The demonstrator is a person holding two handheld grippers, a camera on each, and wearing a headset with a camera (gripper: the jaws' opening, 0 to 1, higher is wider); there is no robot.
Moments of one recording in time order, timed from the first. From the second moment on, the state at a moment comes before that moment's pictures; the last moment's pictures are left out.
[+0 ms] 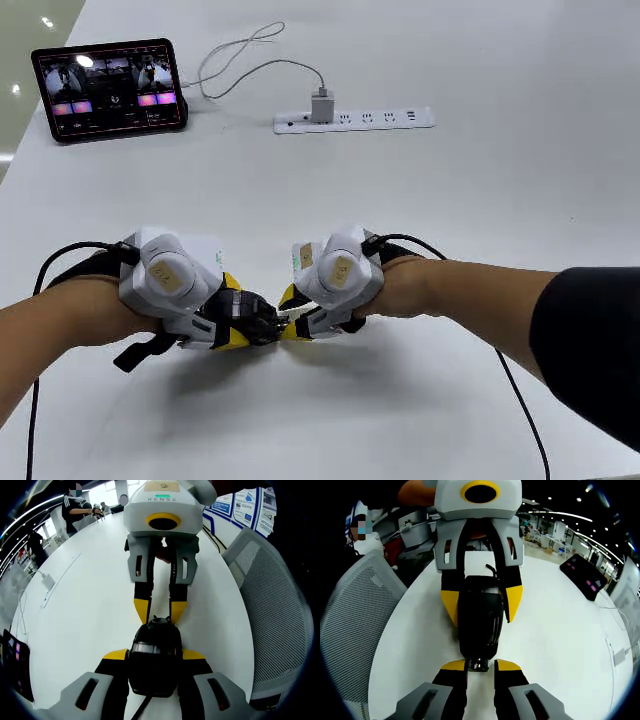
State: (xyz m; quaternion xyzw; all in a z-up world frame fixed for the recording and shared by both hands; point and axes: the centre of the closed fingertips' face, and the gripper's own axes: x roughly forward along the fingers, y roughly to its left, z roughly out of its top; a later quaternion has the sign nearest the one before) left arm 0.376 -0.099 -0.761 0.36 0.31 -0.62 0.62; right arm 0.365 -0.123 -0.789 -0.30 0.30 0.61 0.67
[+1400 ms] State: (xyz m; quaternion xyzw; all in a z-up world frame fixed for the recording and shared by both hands) left arm 0.375 -0.099 -0.762 0.36 0.31 -0.62 0.62; right arm 0.362 -0.126 -0.793 -0.28 0.33 0.60 0.68
